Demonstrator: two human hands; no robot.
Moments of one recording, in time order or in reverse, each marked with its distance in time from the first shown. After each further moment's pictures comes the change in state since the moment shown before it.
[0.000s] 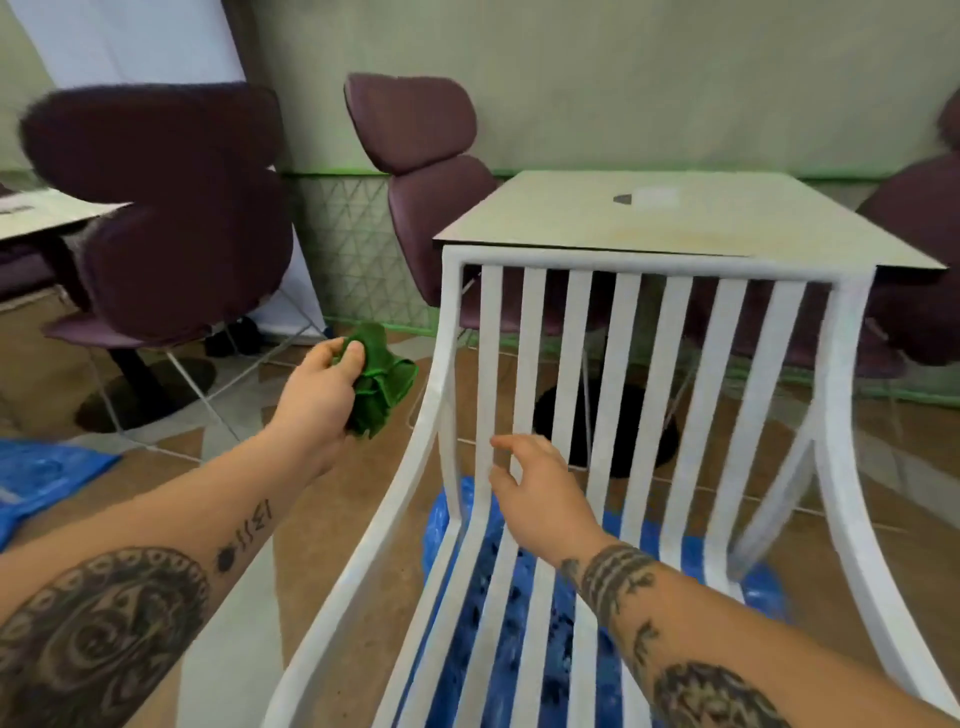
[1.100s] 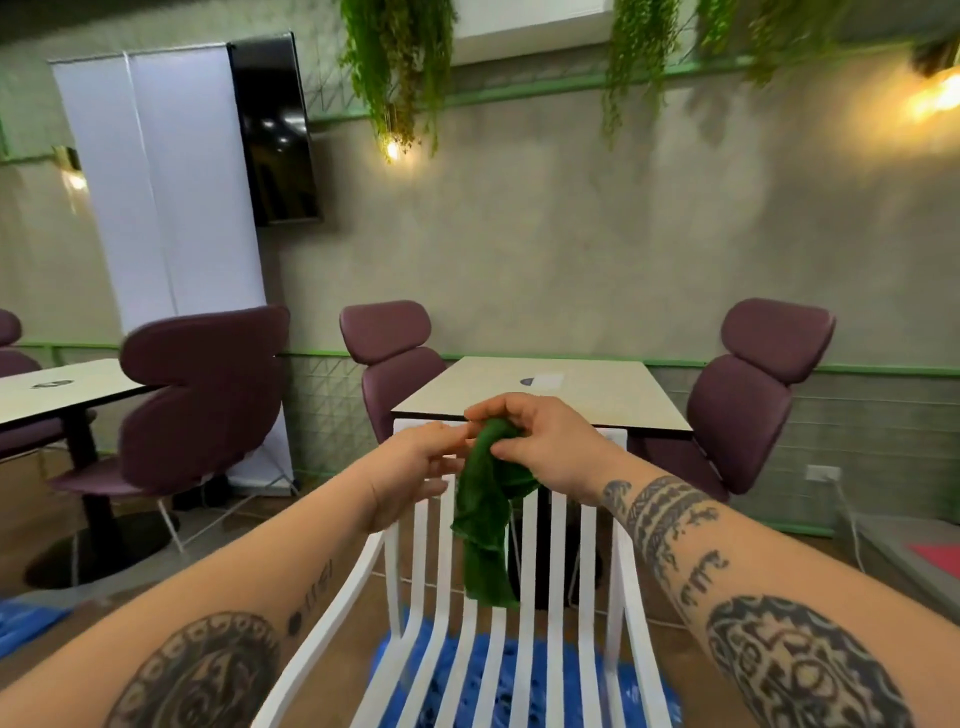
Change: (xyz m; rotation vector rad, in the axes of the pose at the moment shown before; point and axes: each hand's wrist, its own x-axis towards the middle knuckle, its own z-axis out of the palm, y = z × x) left_hand -0.299 0.173 0.071 0.208 -0.714 0.137; right_hand -0.205 -0.173 -0.267 0.209 -0.027 -0.405
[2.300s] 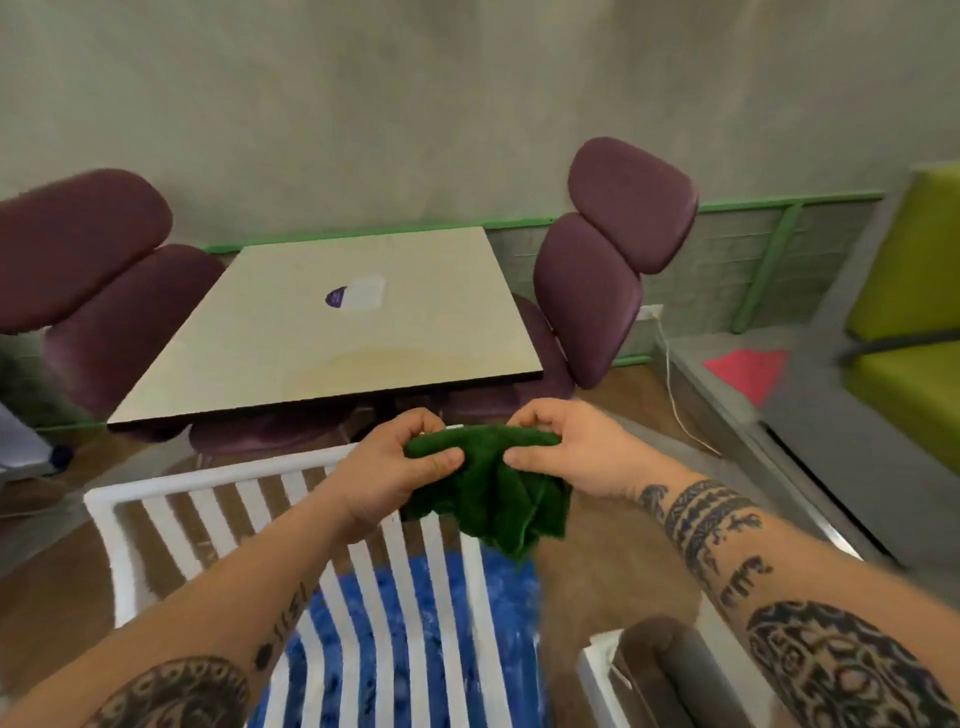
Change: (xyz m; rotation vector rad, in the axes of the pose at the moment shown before) left_hand 0.352 0.019 0.135 0.027 -0.325 -0.120; right_hand 0.084 0.172 -0.290 -0.033 0.128 0.580
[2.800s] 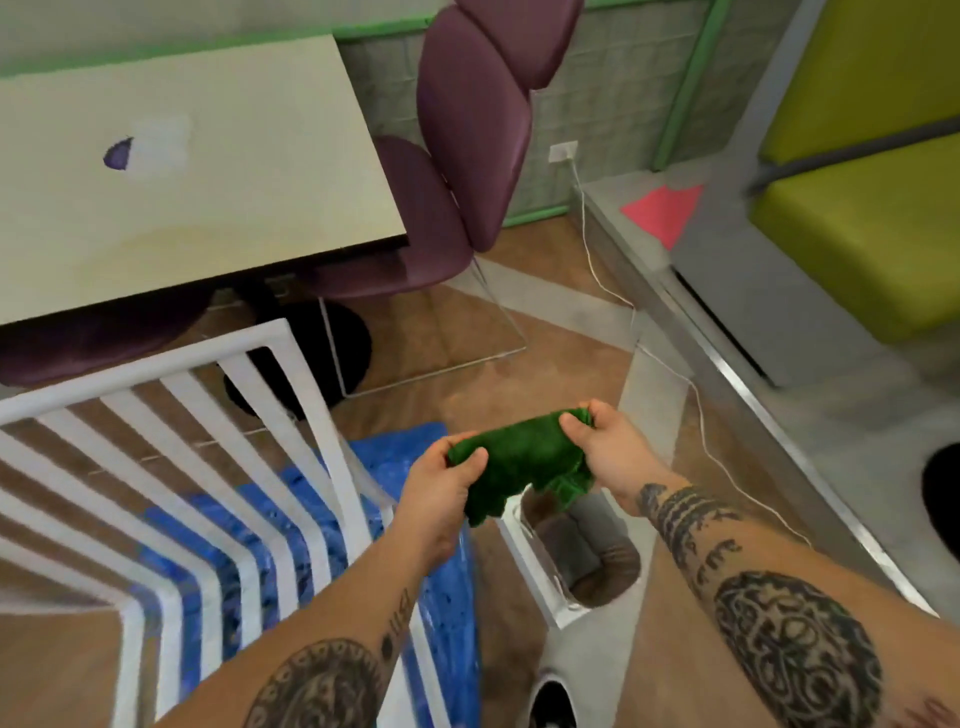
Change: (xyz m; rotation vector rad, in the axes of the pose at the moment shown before) left_hand 0.039 -0.149 0.245 -0.424 0.122 -0.530; right_hand -0.101 0.249 -0.037 0.373 0.439 0.660
